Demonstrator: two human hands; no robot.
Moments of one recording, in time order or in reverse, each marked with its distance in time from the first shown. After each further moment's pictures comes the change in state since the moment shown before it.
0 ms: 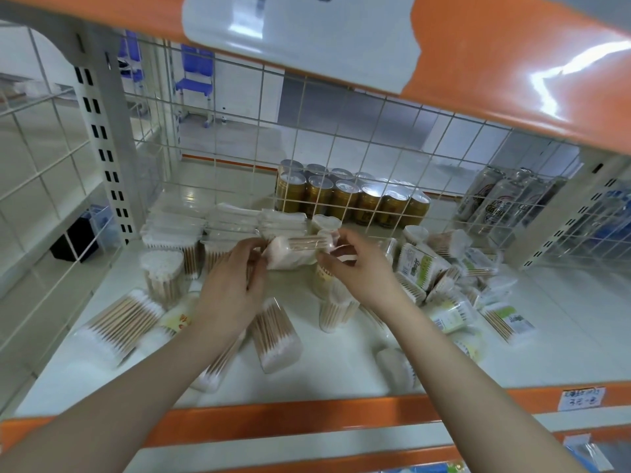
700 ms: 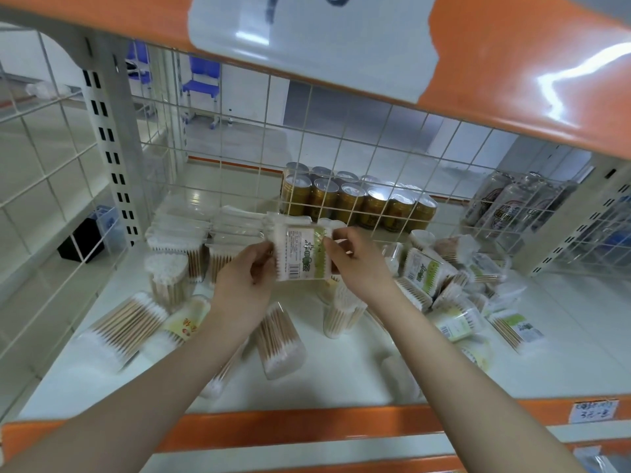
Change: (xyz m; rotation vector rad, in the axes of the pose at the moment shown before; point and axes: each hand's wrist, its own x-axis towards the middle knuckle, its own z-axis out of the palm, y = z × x) left_hand 0.007 0.009 0.007 -0.243 0.003 -0.190; right_hand 0.017 -0.007 0.009 -0.008 -0.018 0.136
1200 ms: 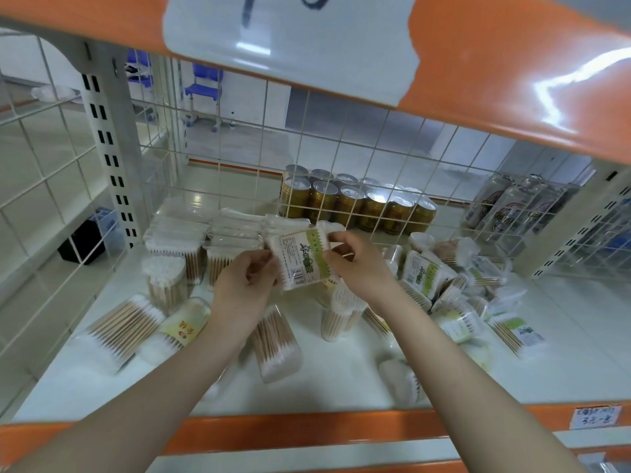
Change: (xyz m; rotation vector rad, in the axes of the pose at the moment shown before) left_hand -0.002 0.006 0.005 -0.163 0.032 -0.173; right_hand 0.002 0.003 -0.010 0.019 -0.092 0.050
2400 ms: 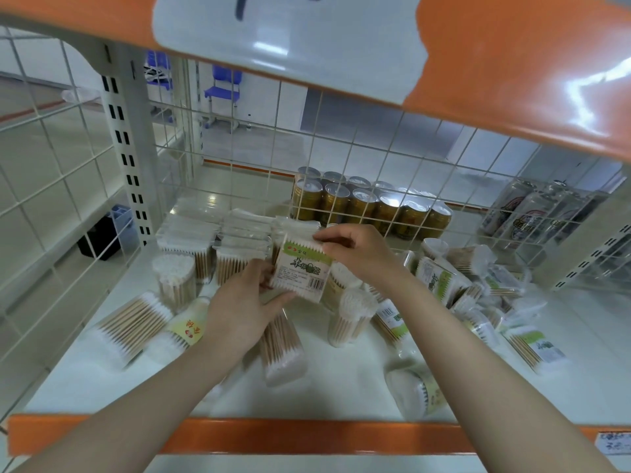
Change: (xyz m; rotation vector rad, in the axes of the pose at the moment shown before) left_hand 0.001 -0.024 -0.007 0.505 -0.086 0.128; right_hand 0.027 -0.006 -0.004 -0.026 -0.126 -0.199
